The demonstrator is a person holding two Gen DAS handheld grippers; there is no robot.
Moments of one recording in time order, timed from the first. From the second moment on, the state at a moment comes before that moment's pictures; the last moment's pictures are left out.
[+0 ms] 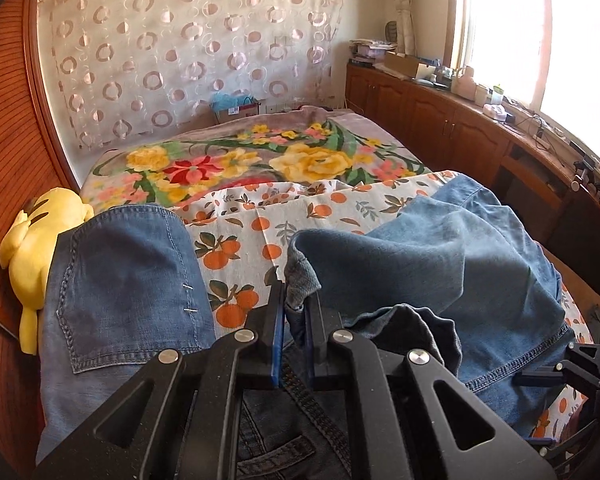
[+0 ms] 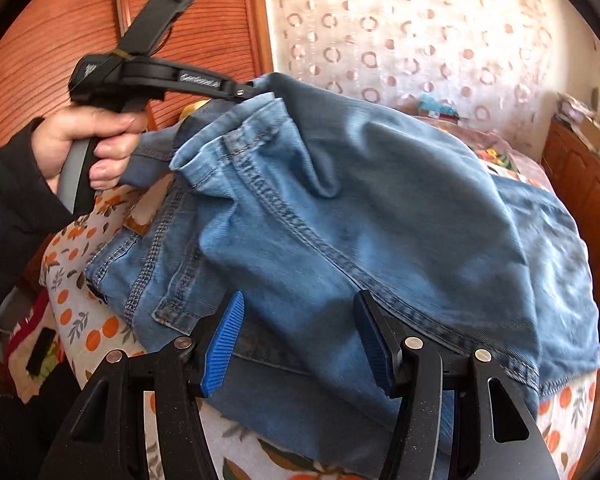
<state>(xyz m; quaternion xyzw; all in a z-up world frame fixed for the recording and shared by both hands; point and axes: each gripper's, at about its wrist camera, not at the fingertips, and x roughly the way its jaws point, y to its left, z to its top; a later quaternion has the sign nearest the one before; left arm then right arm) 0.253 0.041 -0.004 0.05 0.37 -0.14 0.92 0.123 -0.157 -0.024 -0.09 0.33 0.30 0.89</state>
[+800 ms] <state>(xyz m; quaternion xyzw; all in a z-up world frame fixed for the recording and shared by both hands) 0.191 0.103 0.015 0.01 0.35 -0.12 0.93 0.065 -0.189 -0.006 -0.07 0.29 0.36 0.88</state>
